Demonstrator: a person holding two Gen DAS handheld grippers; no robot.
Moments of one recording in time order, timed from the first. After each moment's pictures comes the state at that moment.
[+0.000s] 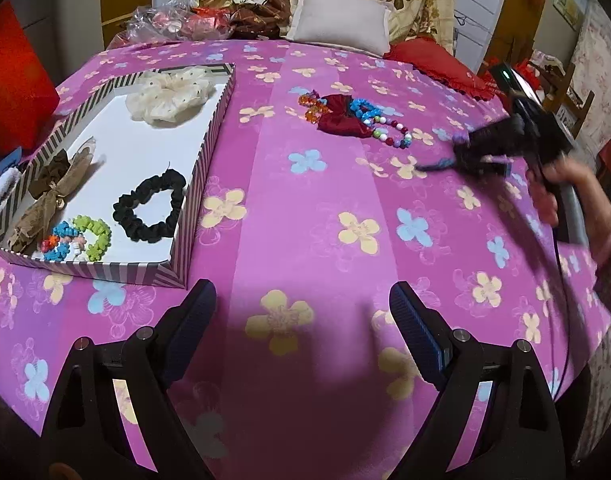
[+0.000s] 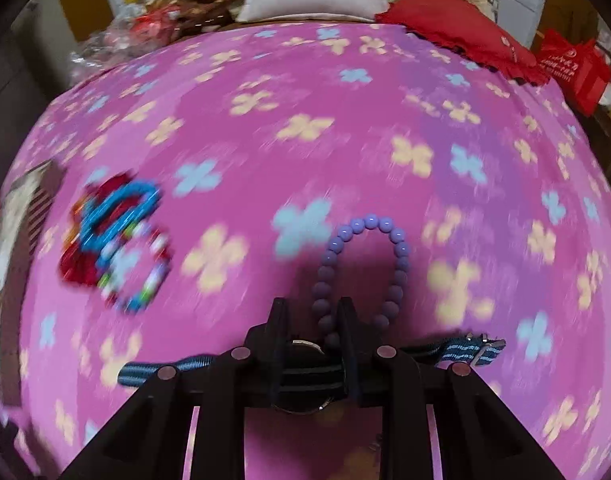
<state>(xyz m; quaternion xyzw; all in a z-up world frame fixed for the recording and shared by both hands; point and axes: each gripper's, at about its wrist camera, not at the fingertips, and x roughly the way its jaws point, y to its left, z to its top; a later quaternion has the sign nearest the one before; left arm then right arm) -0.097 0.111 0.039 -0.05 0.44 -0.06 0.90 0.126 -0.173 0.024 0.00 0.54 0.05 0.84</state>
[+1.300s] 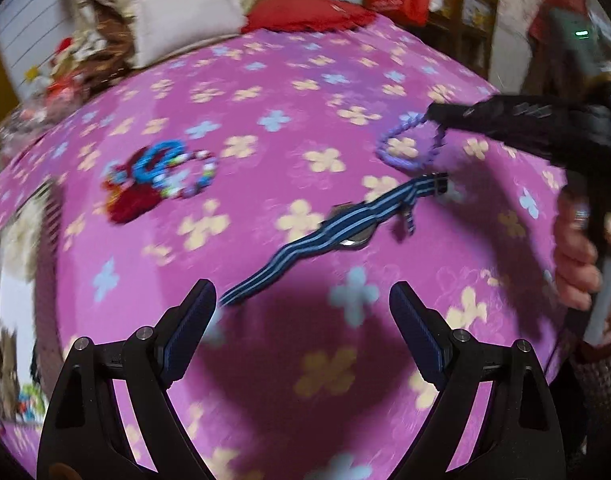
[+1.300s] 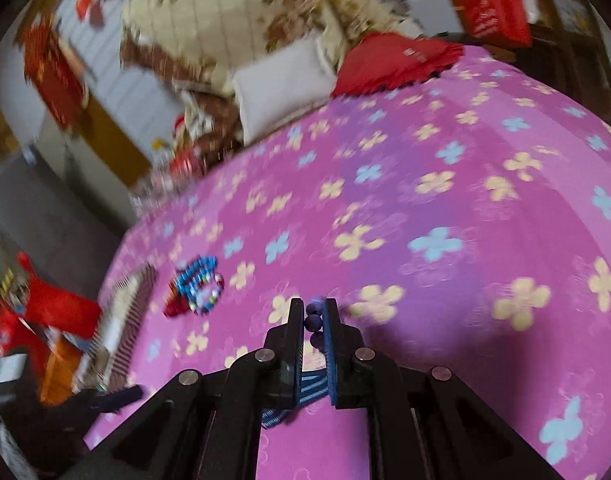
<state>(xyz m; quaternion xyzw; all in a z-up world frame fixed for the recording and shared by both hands) -0.037 -0.086 0.061 0.14 0.46 -0.21 0.85 -0.012 -0.310 0.062 0.25 0.36 0.09 0.90</state>
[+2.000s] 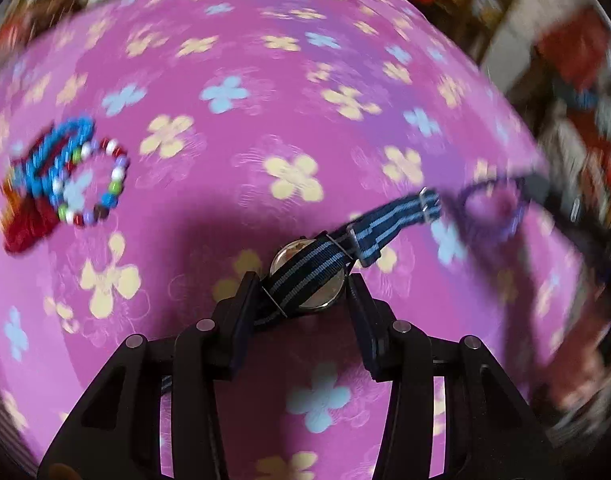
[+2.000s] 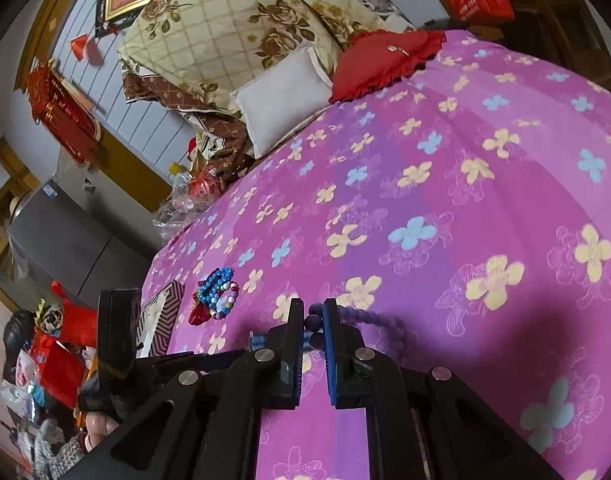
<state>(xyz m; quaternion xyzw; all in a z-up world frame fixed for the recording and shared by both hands) 0.056 -0.102 0.031 0.02 0.58 -0.25 0.78 -0.030 -0.346 0.054 0.30 0.35 0.13 0.88</state>
